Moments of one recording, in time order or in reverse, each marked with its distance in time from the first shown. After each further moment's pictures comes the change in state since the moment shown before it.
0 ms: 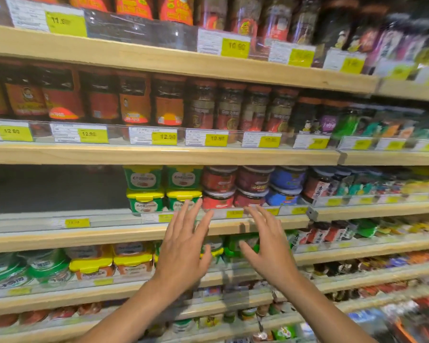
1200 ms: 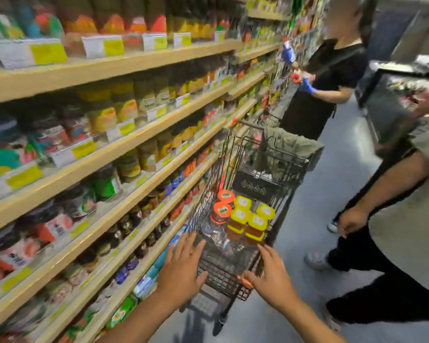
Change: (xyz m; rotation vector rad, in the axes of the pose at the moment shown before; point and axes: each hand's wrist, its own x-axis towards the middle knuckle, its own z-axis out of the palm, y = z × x) left_hand 0.058 0.564 0.395 -0.186 -0.715 0.695; right_hand -0.380 0.505 -0.208 -0.073 0.077 1.231
